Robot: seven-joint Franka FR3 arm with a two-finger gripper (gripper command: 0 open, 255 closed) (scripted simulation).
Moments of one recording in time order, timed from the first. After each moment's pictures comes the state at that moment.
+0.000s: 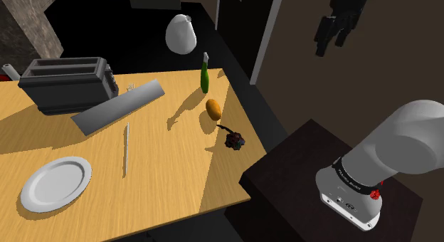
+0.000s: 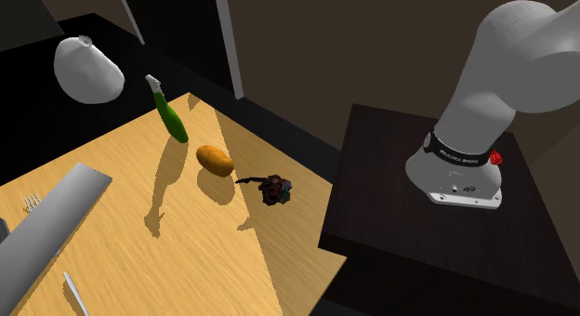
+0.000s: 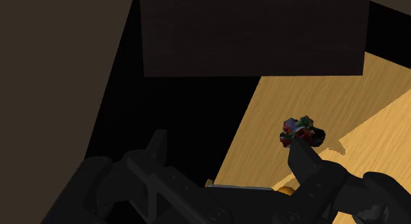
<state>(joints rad) -0.01 -0.75 0.04 -2.37 -0.10 1.48 0.10</state>
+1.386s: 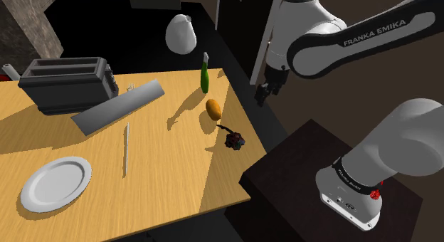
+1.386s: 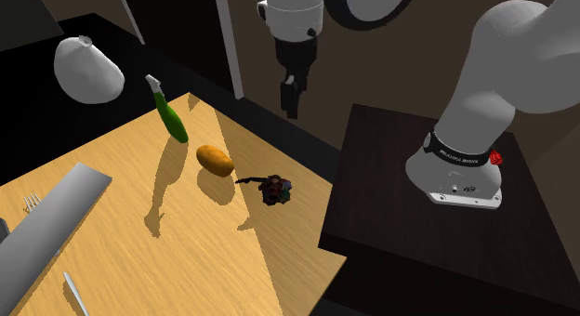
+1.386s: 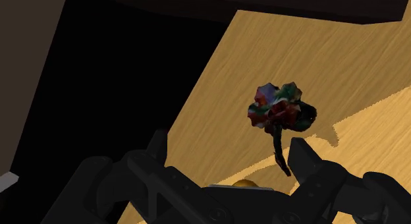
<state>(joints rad) 0.07 -0.40 0.15 -2.72 -0.07 2.29 0.20</state>
